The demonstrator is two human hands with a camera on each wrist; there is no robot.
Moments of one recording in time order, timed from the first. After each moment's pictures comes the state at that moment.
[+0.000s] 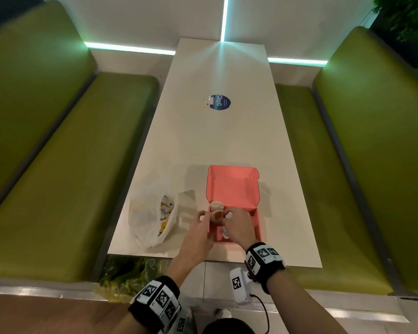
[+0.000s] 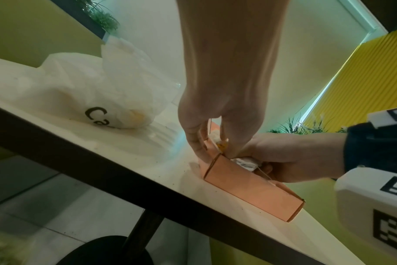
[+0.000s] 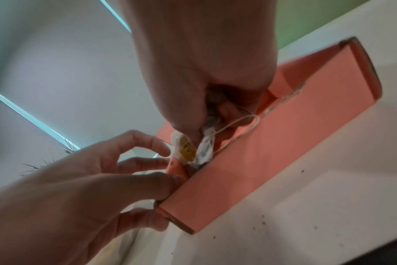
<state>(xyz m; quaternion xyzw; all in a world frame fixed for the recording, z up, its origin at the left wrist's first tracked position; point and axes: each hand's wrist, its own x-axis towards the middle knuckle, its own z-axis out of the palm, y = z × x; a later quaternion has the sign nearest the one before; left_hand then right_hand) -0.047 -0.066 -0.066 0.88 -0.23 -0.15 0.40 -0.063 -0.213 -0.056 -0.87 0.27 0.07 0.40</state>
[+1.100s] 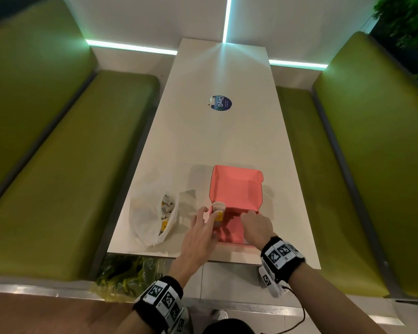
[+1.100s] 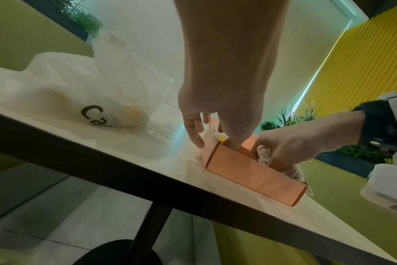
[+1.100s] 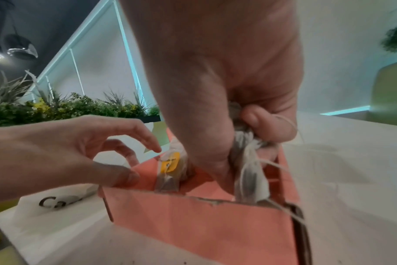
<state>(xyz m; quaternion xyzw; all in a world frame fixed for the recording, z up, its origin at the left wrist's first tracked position) -0.052 -0.066 -0.066 0.91 -0.28 -0.09 0.28 -0.079 -0.244 -0.020 -0.97 0.10 0.23 -0.02</state>
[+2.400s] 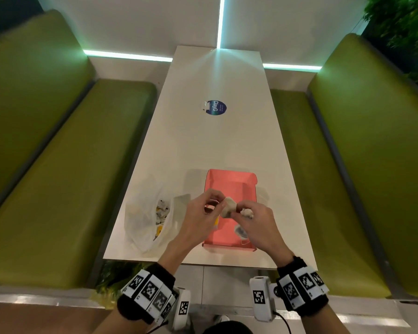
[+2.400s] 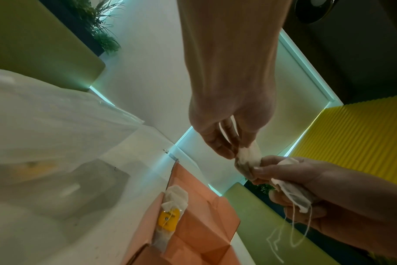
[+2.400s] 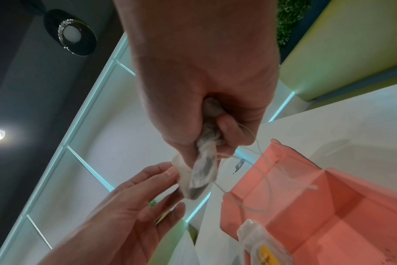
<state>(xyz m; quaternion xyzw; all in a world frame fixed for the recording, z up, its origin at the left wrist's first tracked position) -0.030 -0.093 0.024 0.75 -0.22 -0.08 0.62 -0.103 -0.244 0.035 -0.85 0.16 -0.06 0.50</state>
